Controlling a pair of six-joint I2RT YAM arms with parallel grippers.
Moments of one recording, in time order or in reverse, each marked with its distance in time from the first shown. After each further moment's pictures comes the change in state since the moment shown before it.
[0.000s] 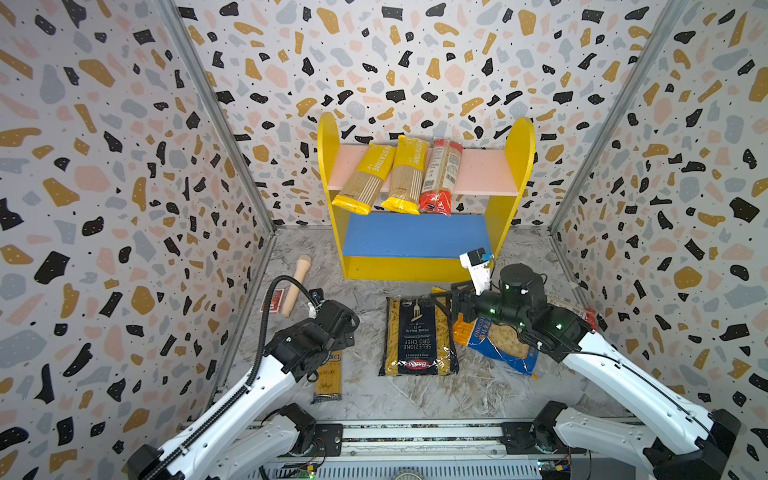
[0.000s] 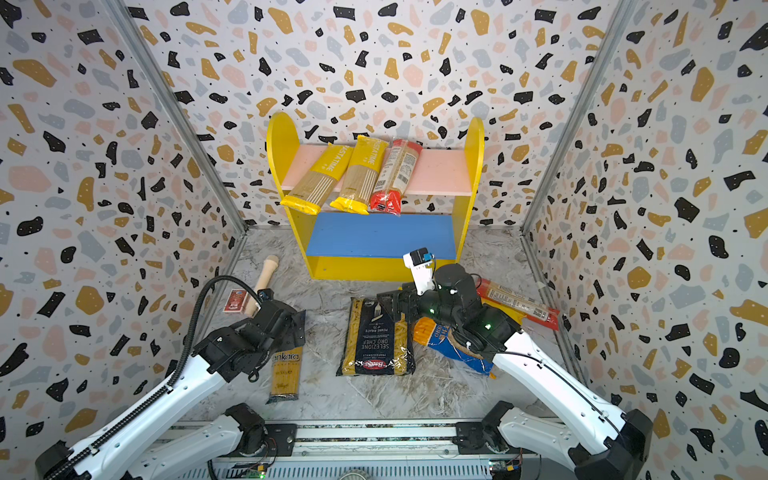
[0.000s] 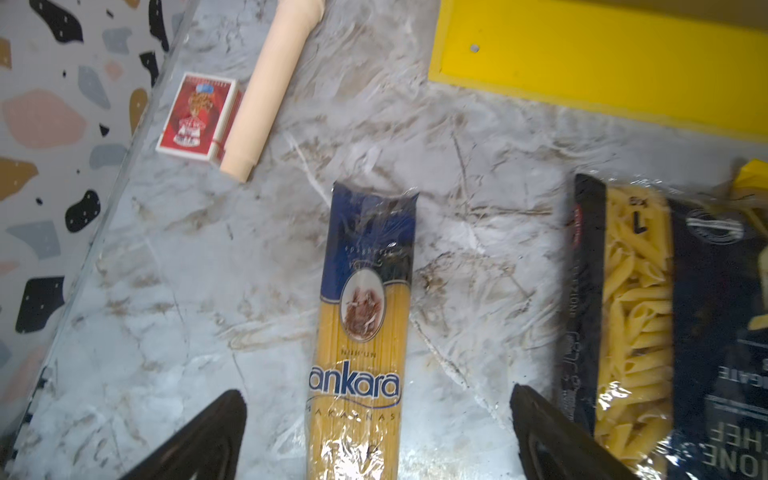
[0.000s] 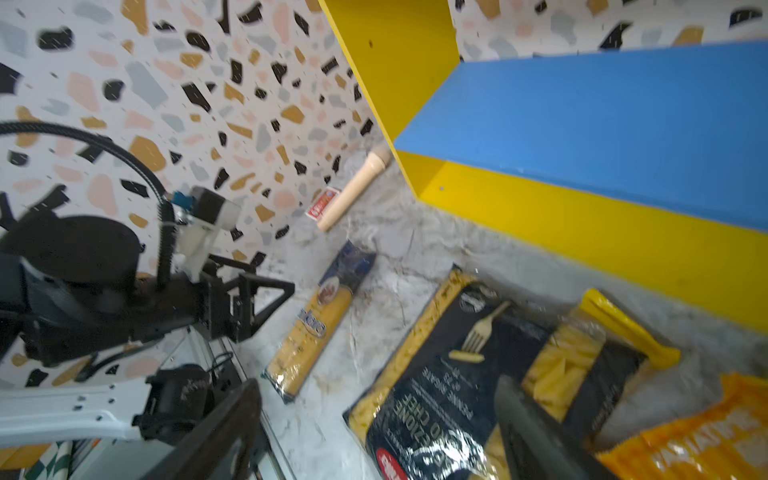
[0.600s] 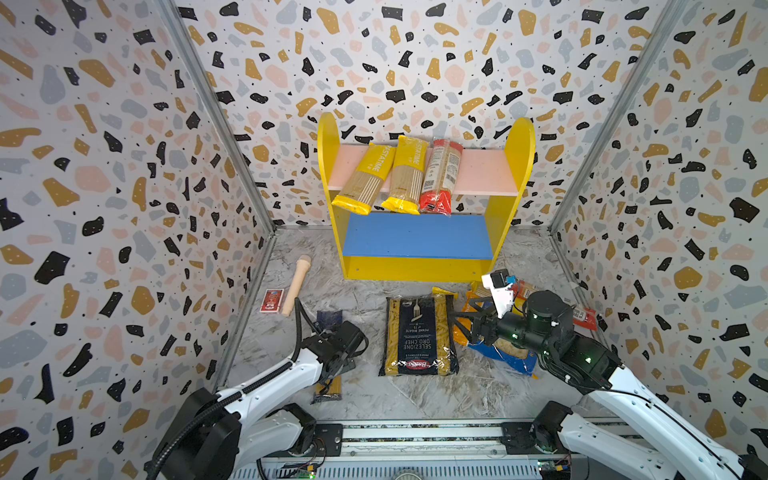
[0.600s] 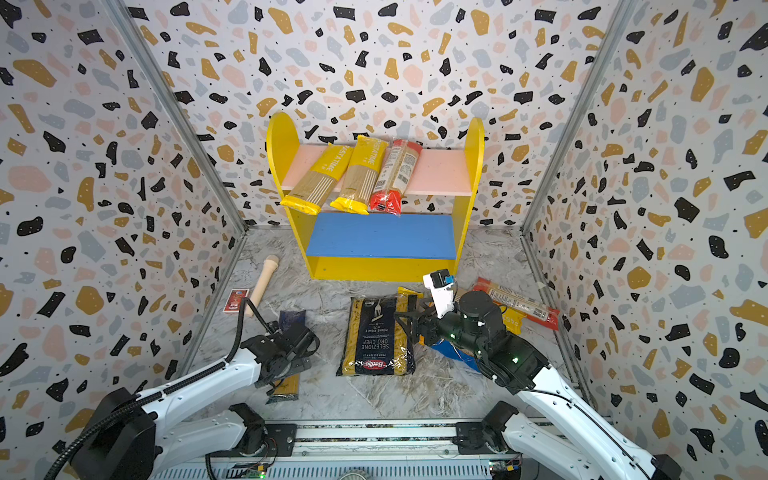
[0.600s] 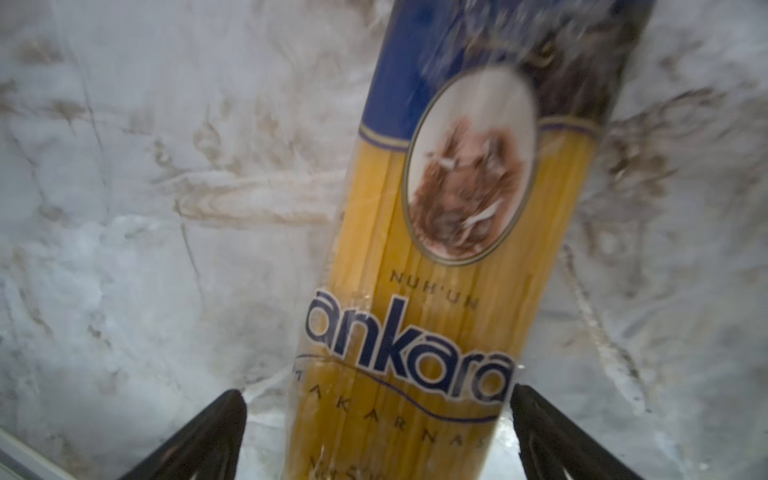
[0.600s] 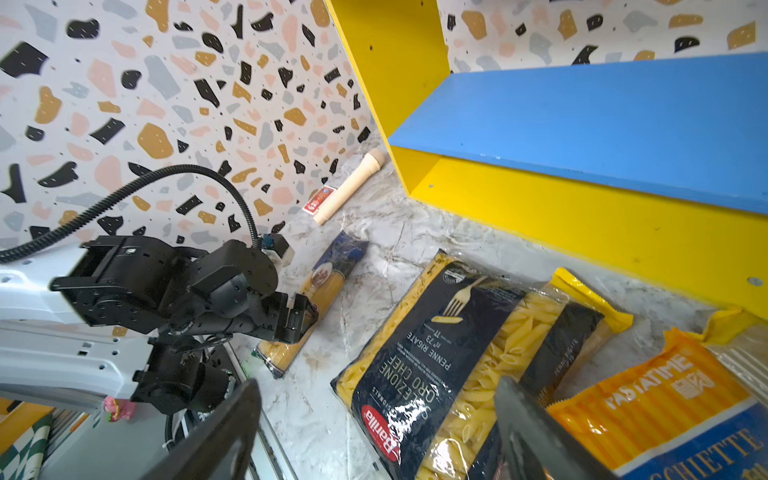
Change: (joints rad) left arm 0.000 0.205 -0.305 0.155 0.081 -0.271; right arm 0.002 -0.227 -0.147 -0.014 0.019 -0.039
